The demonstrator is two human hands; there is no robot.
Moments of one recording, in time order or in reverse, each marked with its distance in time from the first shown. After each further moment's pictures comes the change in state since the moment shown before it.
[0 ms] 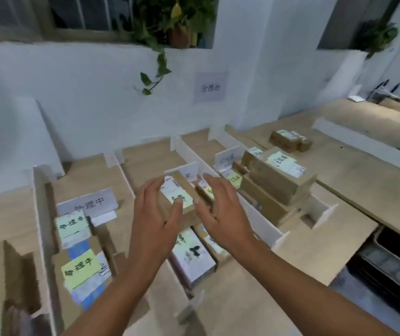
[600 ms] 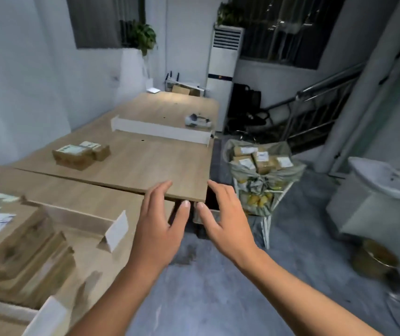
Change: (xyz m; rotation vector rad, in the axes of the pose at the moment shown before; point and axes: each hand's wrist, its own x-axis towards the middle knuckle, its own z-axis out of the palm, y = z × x) left_hand -0.134 0.364 0.491 -0.417 -0.651 0.406; right_hand -0.220 0.319 -0.469 -0.389 0.523 0.500
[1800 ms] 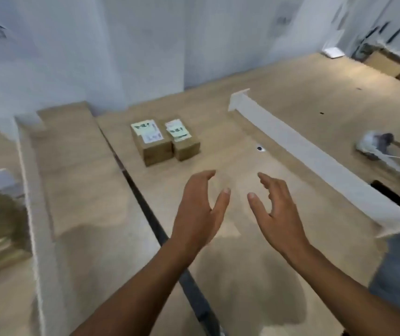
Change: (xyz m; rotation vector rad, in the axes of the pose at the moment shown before) left_hand 0.523 -0.433 0.138 0.236 0.338 -0.559; right_hand 0.610 0.283 0.431 0.192 -0.570 -0.180
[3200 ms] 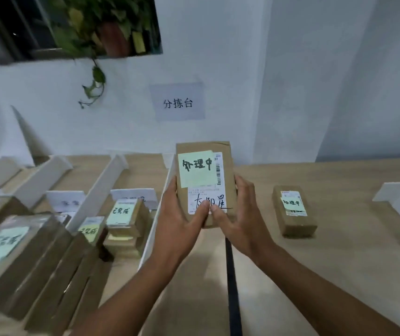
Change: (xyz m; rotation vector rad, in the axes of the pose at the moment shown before) left_hand 0.027 -0.024 -0.186 0.155 0.766 -0.087; right_hand 0.133 -0.206 0.144 0.651 -0.380 -0.648
